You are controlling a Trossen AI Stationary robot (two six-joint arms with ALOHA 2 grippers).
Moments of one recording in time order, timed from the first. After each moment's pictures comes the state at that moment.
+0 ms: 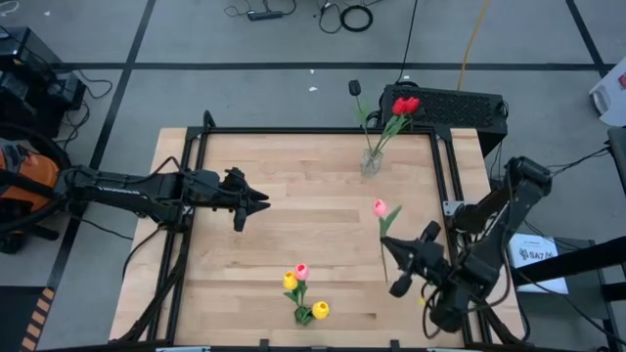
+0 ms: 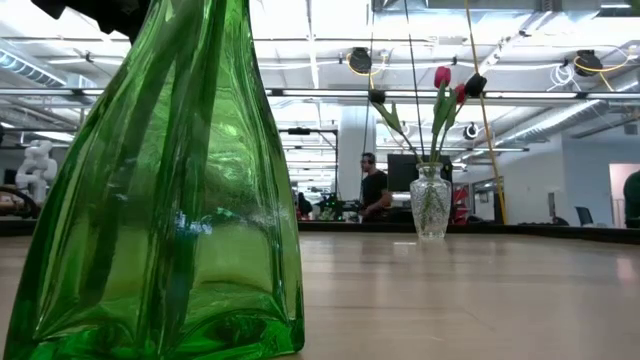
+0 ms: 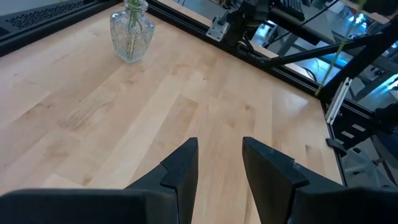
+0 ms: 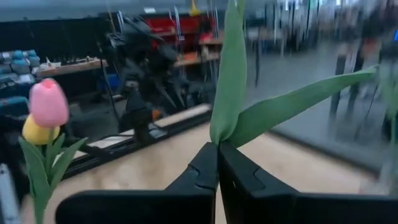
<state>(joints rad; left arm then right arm) -0.04 0.84 0.63 -0.19 -0.09 -0.46 0.92 1.41 1.14 -0.72 1.48 1.16</state>
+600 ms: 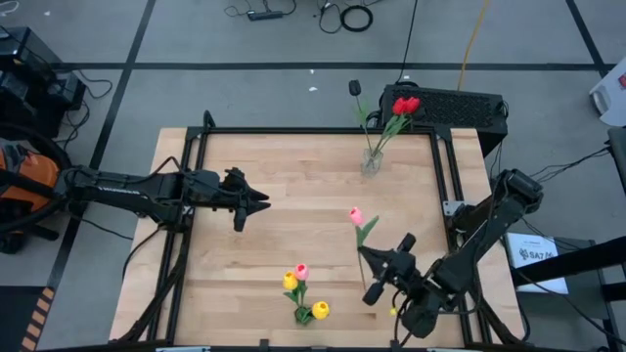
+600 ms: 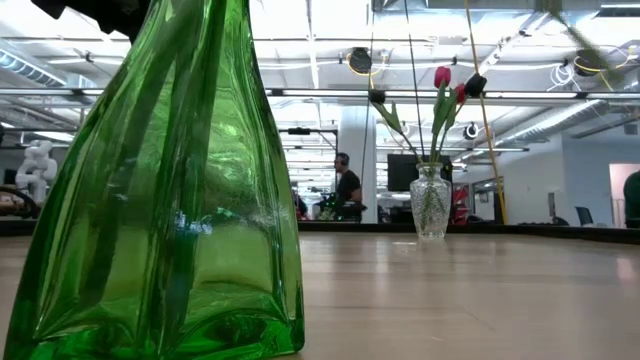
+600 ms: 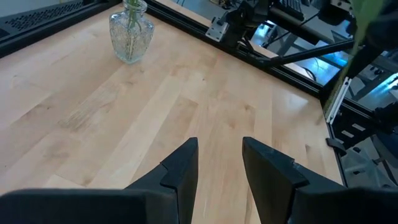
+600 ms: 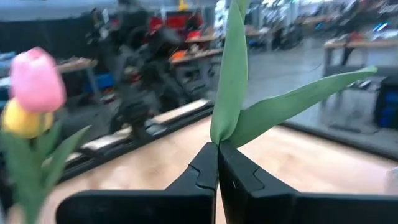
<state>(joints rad) -0.04 0.84 0.63 -0.19 -0.09 -0.46 0.83 1.58 1.14 -0.31 1.47 0.94</state>
